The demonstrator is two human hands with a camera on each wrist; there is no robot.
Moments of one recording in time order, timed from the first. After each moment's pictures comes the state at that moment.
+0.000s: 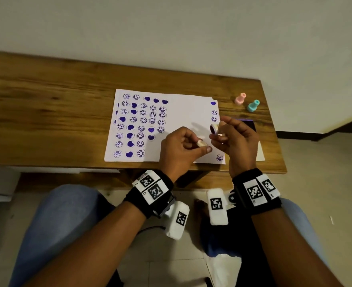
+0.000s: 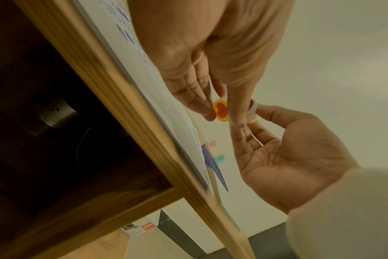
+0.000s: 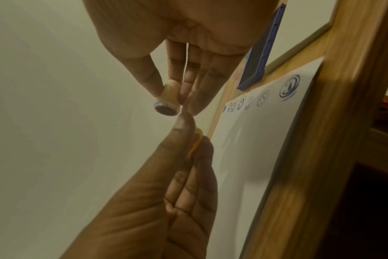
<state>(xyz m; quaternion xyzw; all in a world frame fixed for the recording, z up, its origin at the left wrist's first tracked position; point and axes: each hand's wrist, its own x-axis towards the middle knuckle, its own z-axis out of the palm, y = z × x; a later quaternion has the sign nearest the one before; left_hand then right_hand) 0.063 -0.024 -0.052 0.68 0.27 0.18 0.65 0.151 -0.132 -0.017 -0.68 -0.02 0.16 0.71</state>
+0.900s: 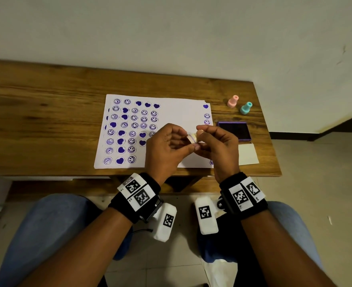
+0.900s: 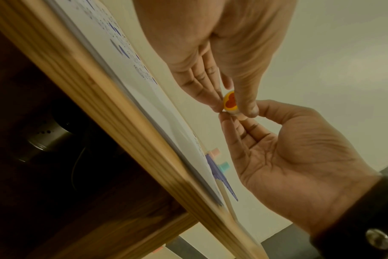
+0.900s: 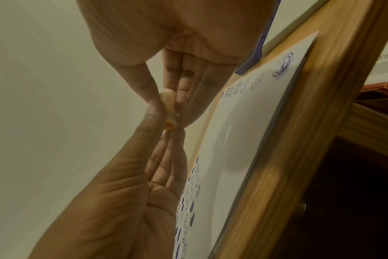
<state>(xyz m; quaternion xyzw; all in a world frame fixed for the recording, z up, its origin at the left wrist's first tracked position) 0.064 -0.013 -0.042 0.69 0.23 0.26 0.63 0.149 -0.122 -0.028 -0.68 -0.06 0.22 0.70</state>
